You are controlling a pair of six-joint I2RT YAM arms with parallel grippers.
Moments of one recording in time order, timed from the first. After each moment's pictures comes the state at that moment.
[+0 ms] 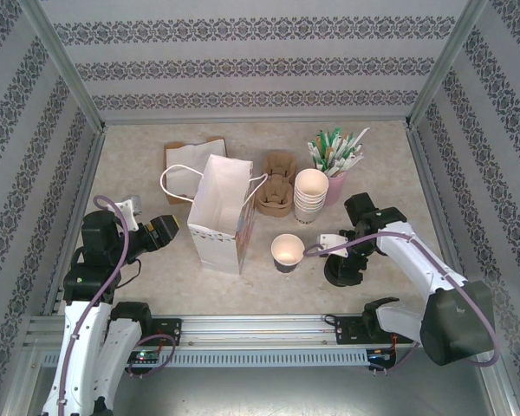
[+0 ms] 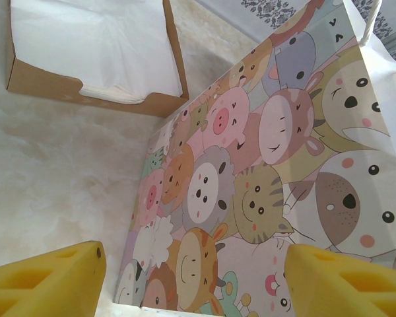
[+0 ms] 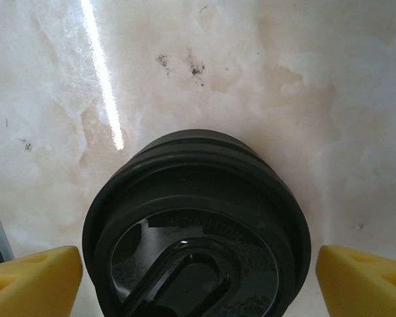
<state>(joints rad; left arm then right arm) 0.03 0.54 0.70 -0.73 0.48 -0.50 0.23 1.18 0.74 -1.07 -0.20 -1.16</state>
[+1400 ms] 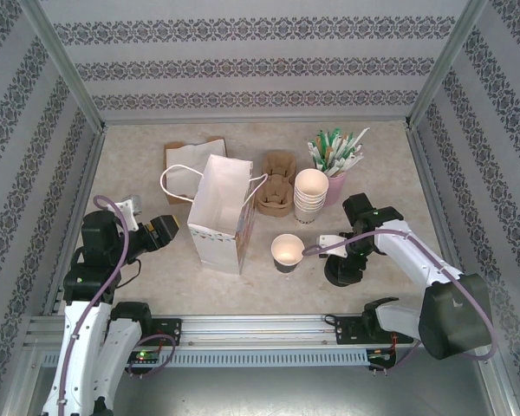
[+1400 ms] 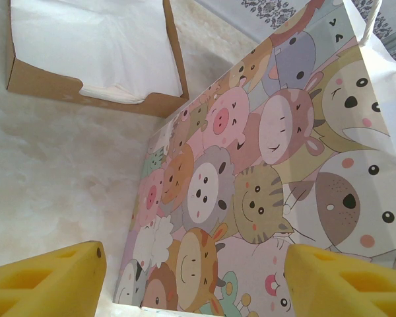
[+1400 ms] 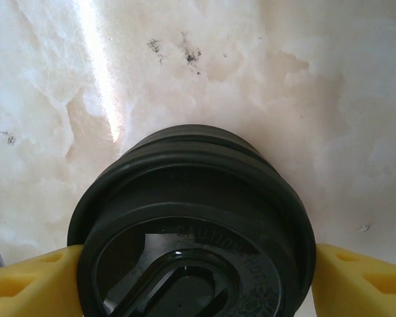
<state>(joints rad) 0.03 0.54 0.70 -0.73 0.48 -0.50 0.23 1.21 0.74 -1.05 -0.17 -1.16</state>
